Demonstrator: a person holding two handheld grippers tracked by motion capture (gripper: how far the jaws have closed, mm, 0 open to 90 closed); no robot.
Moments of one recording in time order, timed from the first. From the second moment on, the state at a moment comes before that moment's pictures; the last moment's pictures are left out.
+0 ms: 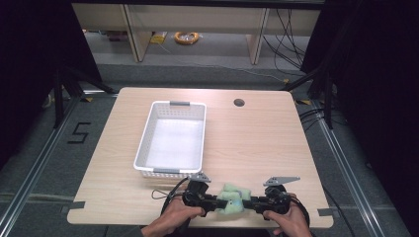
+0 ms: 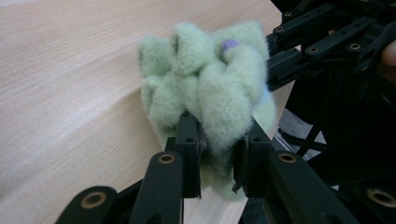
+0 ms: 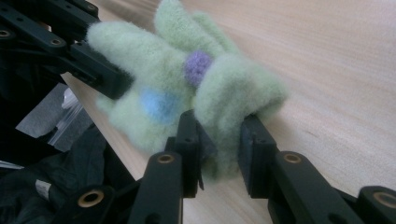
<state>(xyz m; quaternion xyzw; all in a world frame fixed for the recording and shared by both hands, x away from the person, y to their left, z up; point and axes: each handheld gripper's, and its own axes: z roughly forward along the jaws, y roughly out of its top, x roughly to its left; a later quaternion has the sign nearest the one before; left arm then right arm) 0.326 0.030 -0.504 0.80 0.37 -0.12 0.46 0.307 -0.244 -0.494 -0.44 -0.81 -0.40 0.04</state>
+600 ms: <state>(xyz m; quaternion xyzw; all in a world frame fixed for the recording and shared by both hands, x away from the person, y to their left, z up) 0.322 0.037 -0.489 0.80 0.36 -0.11 0.47 0.304 -0.239 -0.482 -0.44 -0.79 -0.42 0.05</state>
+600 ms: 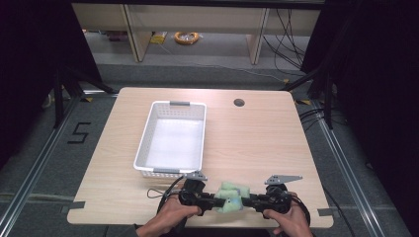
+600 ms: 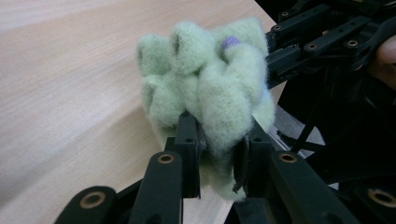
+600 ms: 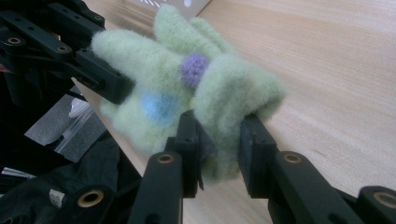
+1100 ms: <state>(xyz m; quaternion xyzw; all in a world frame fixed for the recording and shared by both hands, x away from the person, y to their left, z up) 0.326 0.042 -0.483 0.81 0.36 -0.10 0.46 0.310 -0.235 -0.476 -0.43 -0.80 -0.43 0.04</state>
